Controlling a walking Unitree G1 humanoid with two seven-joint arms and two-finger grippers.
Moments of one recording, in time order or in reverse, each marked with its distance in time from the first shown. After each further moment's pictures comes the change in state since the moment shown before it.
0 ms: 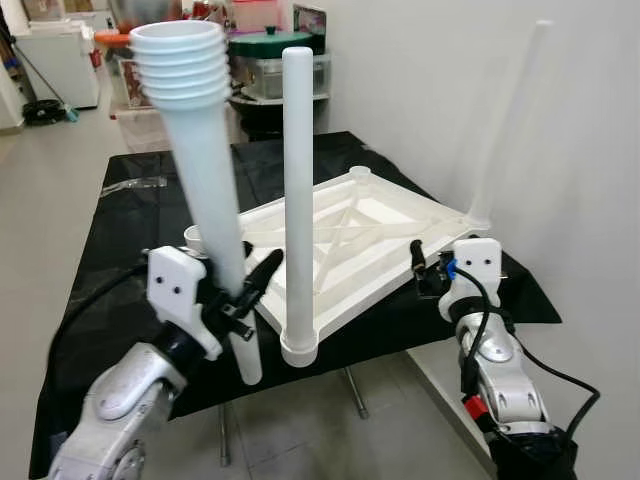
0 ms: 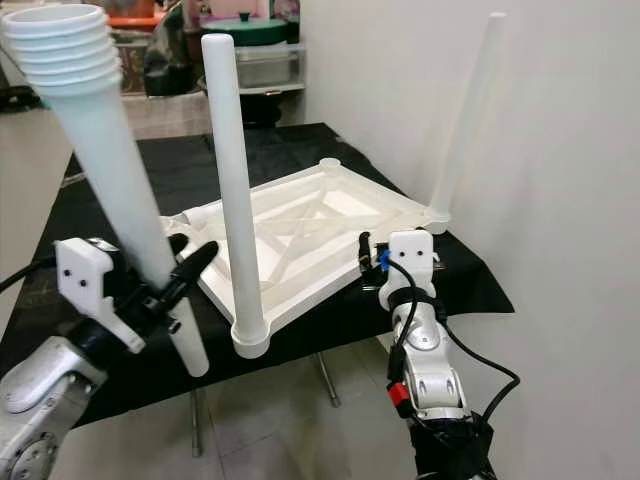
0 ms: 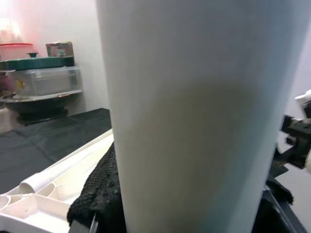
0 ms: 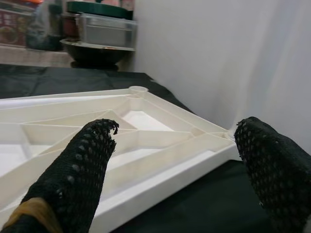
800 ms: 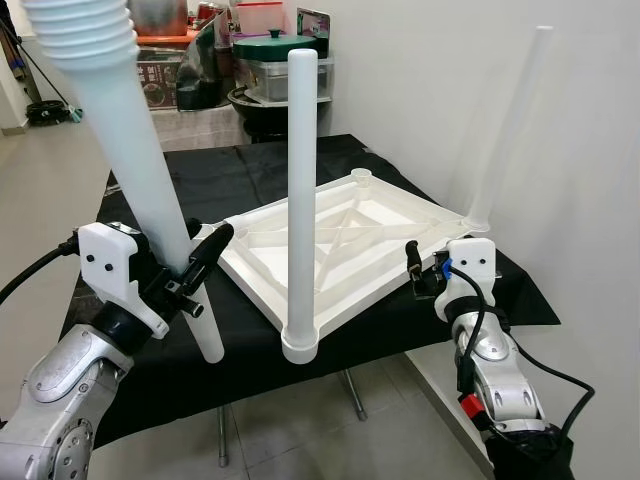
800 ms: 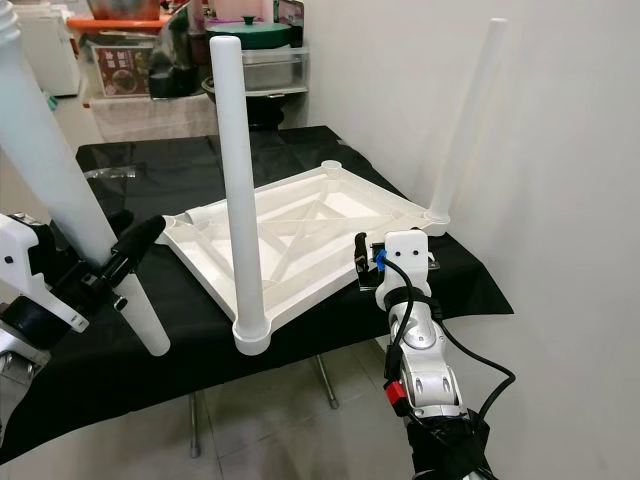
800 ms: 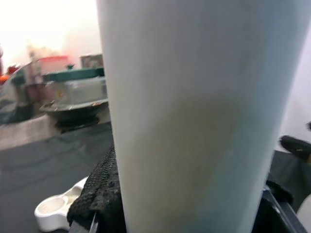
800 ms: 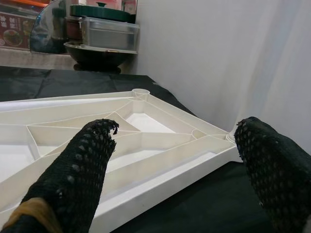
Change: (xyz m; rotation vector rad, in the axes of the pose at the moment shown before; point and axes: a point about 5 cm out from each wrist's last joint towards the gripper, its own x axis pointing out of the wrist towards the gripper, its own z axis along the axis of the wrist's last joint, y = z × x) left arm -0.005 0.048 0.016 0.066 -0.009 0.136; right arm 0.002 0.001 0.000 0.007 0.002 0.002
